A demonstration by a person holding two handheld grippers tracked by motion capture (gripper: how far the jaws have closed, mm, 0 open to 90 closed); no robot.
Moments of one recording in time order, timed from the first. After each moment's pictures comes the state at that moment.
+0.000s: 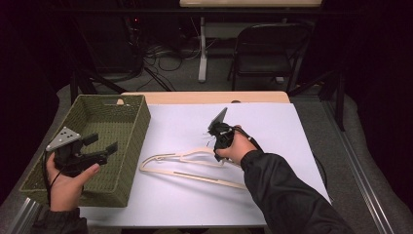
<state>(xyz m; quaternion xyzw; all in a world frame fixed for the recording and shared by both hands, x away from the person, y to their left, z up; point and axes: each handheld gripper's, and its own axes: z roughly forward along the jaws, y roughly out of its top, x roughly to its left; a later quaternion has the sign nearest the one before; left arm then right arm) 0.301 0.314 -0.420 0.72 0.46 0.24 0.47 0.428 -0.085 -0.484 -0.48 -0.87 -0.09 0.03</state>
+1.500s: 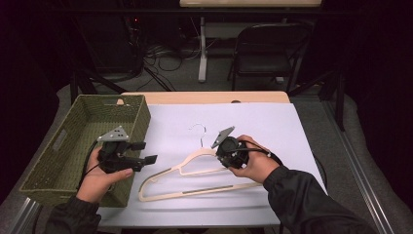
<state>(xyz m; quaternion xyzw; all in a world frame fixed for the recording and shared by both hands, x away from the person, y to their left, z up) 0.326 0.234 -0.431 0.83 0.34 0.08 0.44 0.341 -0.106 -0.442 -0.24 -0.93 -0.23 -0.17</state>
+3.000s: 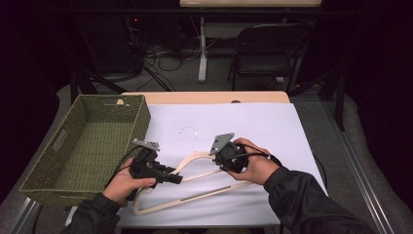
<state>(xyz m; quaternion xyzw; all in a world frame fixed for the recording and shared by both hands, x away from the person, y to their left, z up) 0.340 0.179 -0.485 0.84 0.30 -0.17 0.42 0.328 -0.103 -0.438 -0.16 -0.93 -0.27 -0.19</state>
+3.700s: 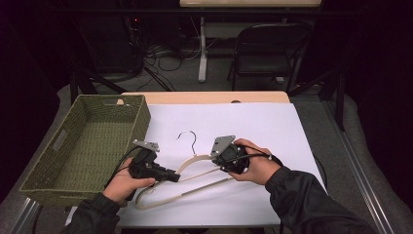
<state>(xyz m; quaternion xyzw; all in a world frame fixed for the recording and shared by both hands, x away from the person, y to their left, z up) 0.340 0.181 -0.485 0.85 0.30 -0.16 0.41 0.324 -0.104 -0.436 -0.13 -0.93 -0.28 -0.20</state>
